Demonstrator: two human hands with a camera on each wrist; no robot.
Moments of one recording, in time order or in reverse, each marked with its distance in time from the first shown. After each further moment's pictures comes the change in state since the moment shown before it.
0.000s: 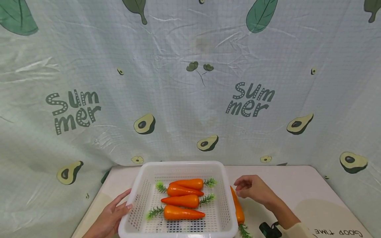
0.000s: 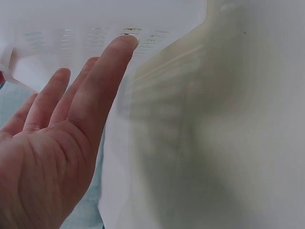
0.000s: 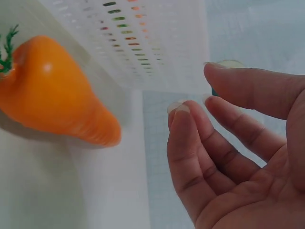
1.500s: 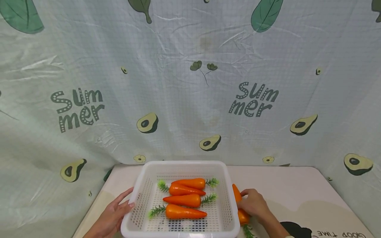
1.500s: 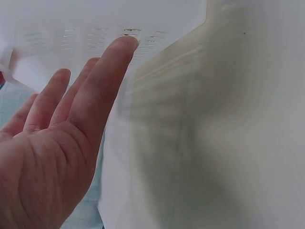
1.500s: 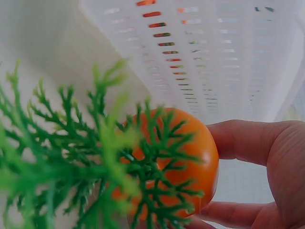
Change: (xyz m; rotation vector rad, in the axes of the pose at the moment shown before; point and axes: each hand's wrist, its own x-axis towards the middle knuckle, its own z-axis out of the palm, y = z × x) left_hand 0.000 0.001 0.004 -0.022 0.058 -0.020; right_hand -0.003 0.017 0.050 -0.290 0.276 0.351
